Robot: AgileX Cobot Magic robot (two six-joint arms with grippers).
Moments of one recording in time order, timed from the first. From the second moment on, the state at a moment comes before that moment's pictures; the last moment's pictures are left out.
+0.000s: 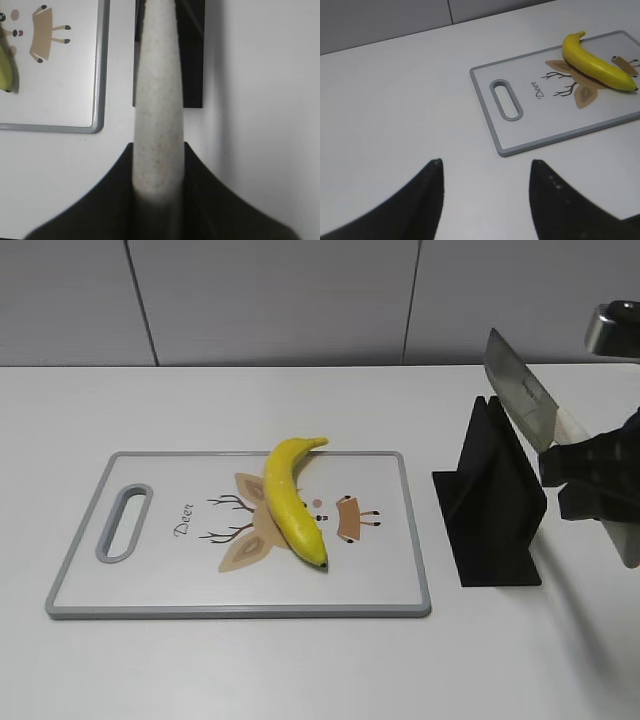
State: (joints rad) left arm -0.30 0.00 -0.50 -0.02 1.08 0.18; right arm 0.46 1.21 -0.77 -0.07 0.72 0.53
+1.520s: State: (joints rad) left arm -0.01 0.00 -0.50 -0.03 1.09 0.18; right arm 0.46 1.32 -0.77 -0.05 0.71 0.53
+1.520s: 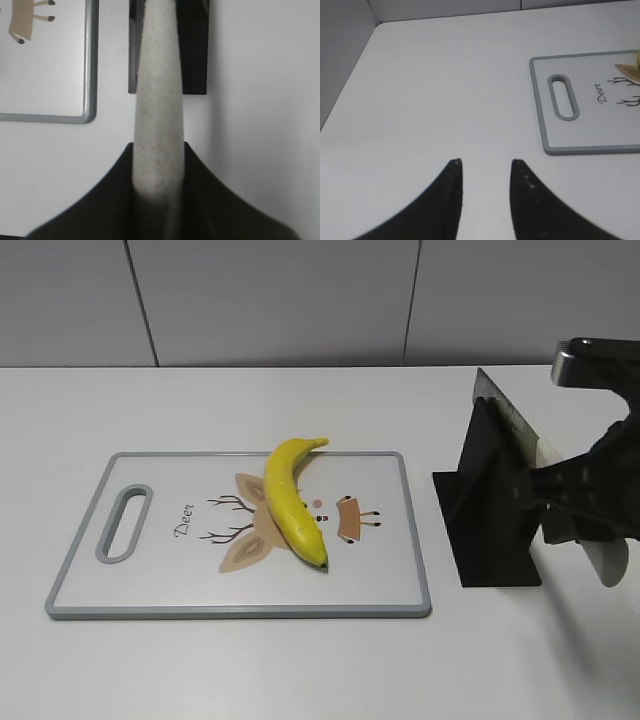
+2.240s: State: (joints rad) left arm -0.01 0.00 -0.50 -0.03 1.09 0.18; right arm 0.46 1.39 -0.79 -0.05 0.72 0.52
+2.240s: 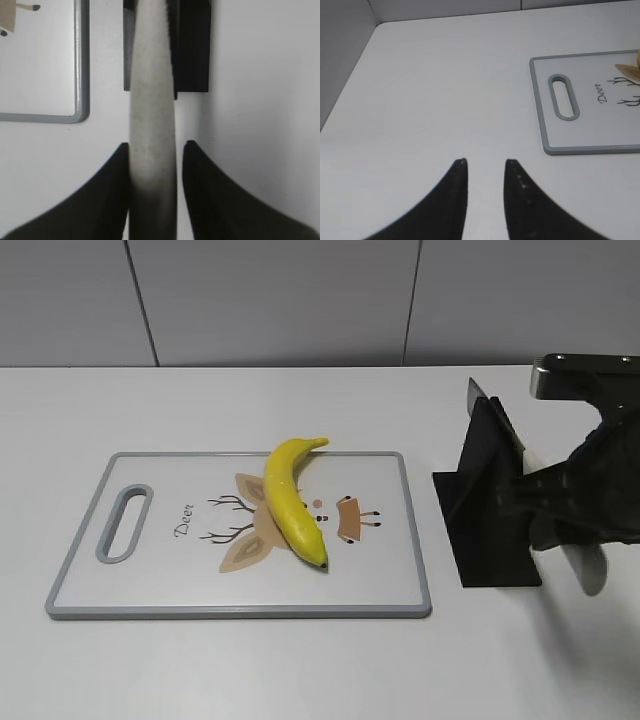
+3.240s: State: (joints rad) left arm -0.01 0.00 -0.50 -0.03 1.09 0.18; right arm 0.46 0.97 -0.79 0.07 0.88 -0.10
